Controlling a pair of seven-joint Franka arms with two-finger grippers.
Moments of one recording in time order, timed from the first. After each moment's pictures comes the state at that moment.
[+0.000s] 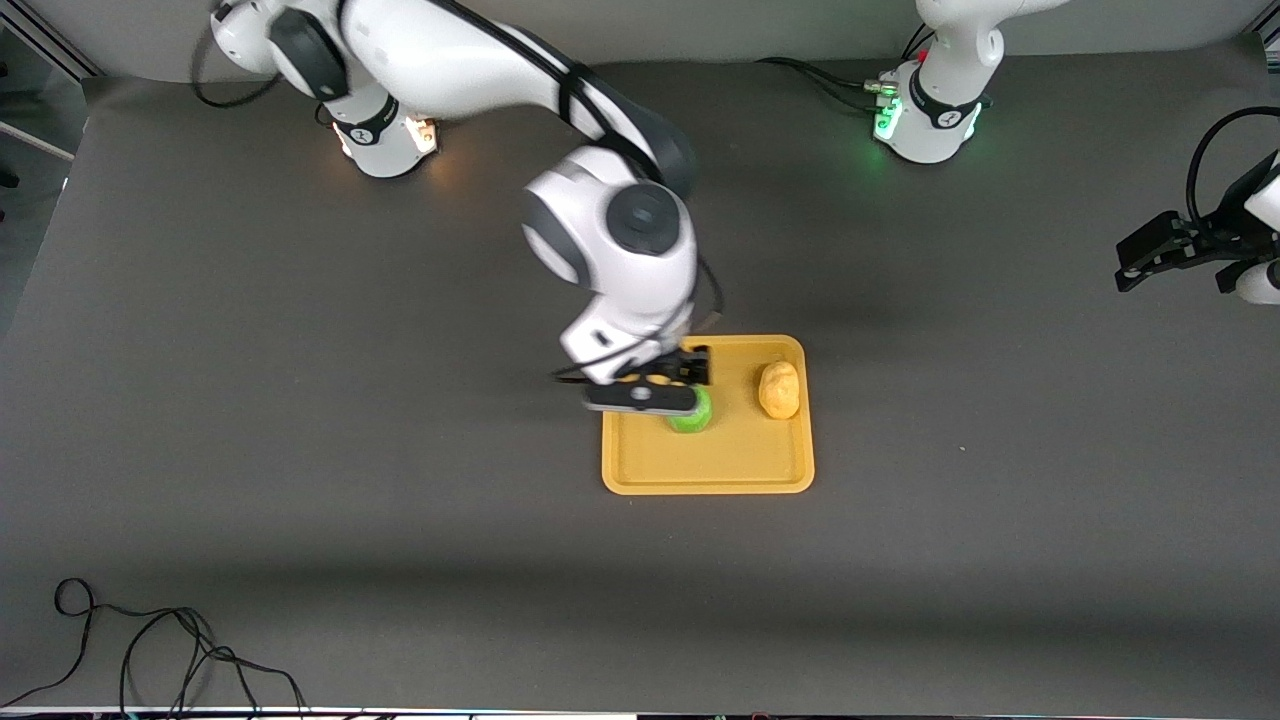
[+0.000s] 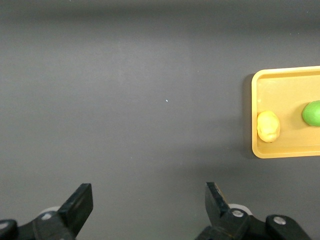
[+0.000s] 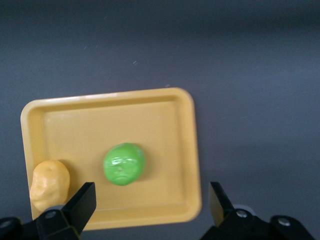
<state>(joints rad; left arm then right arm) 0.23 -0.03 -0.25 -1.59 0.02 1.60 0.02 0.75 0.80 -0.07 -0.87 -0.05 1.71 0.80</state>
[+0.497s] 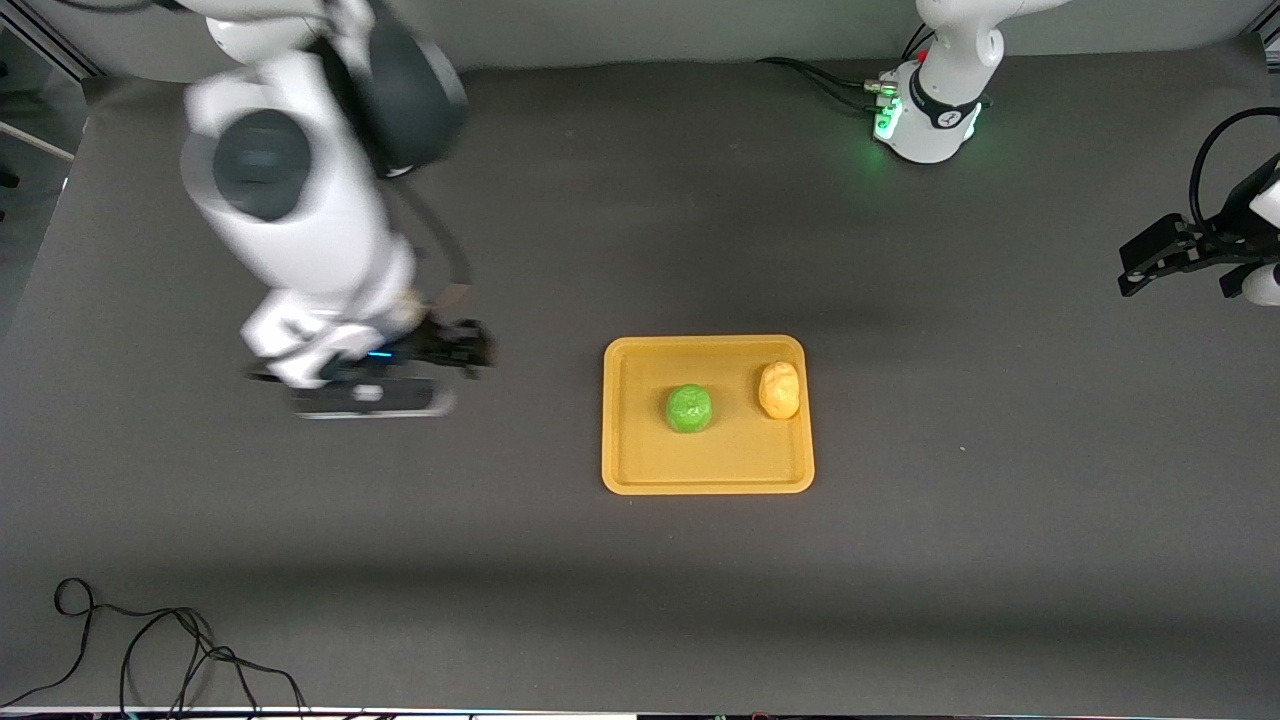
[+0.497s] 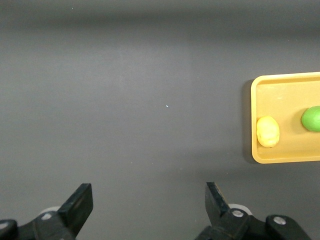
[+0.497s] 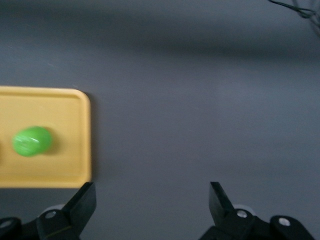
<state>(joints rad) 0.23 -0.03 -0.25 -1.59 0.02 1.62 0.02 0.47 0.37 -0.09 -1.21 -0.05 1.55 0.35</state>
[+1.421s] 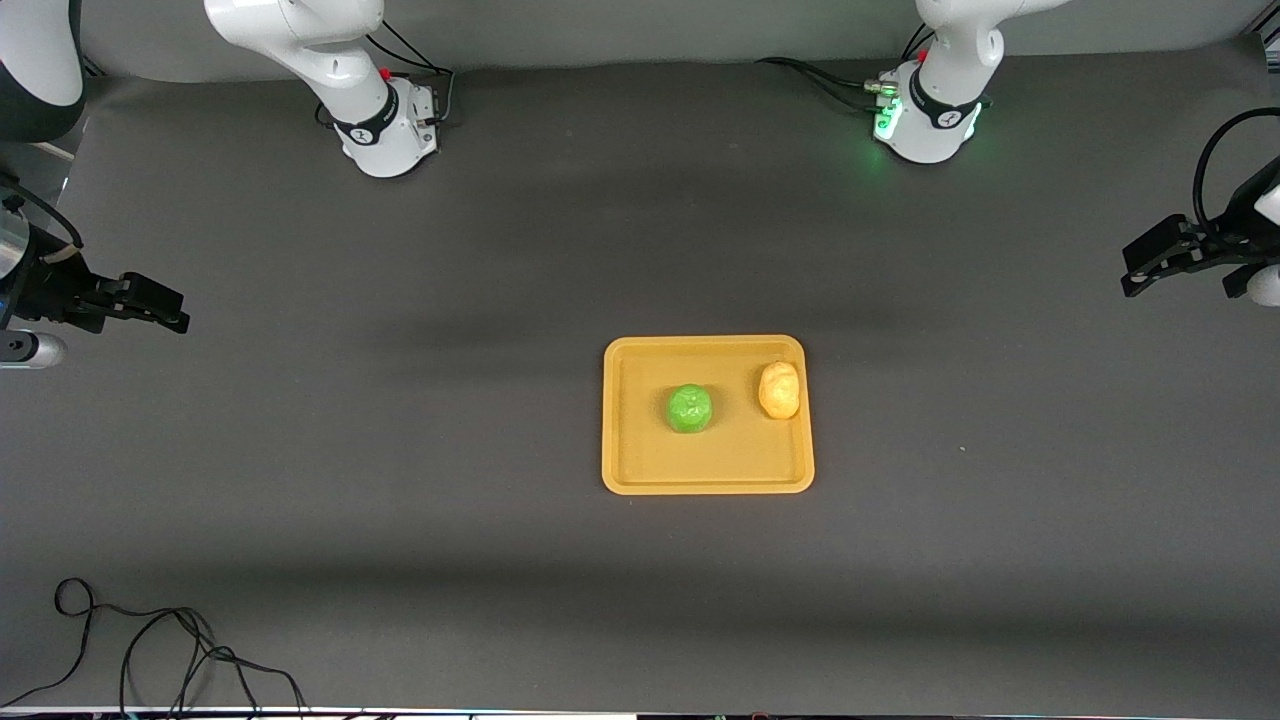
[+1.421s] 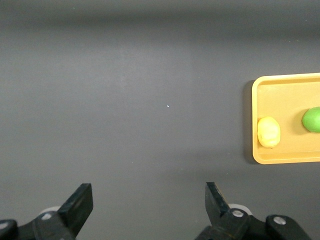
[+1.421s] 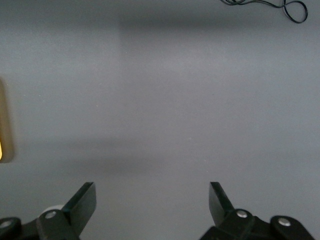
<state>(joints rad) 0.23 -0.02 -0.25 -1.59 0.02 1.62 0.02 0.08 0.06 -0.09 -1.56 -0.04 1.59 0.02</state>
